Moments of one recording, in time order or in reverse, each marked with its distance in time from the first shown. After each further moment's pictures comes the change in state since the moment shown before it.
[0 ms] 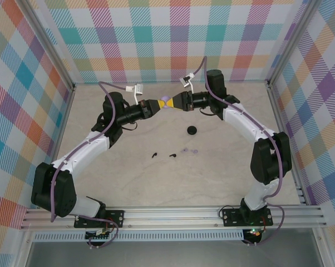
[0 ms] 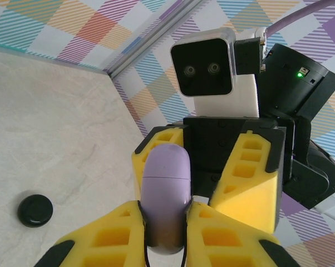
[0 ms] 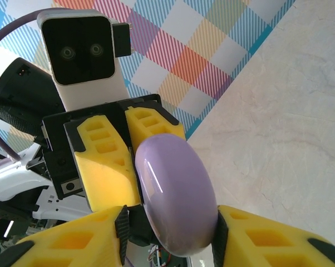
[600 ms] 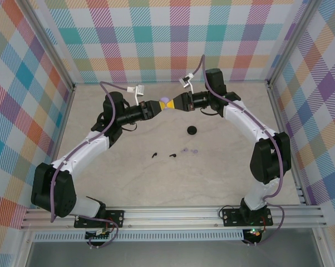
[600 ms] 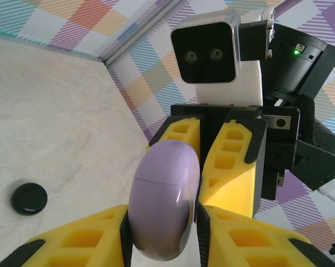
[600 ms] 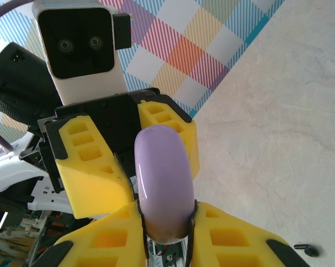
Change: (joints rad) left arm 0.000 -0.003 0.010 -0.043 0.050 0.008; right arm 0.003 0.006 0.070 -0.206 0.000 -0.148
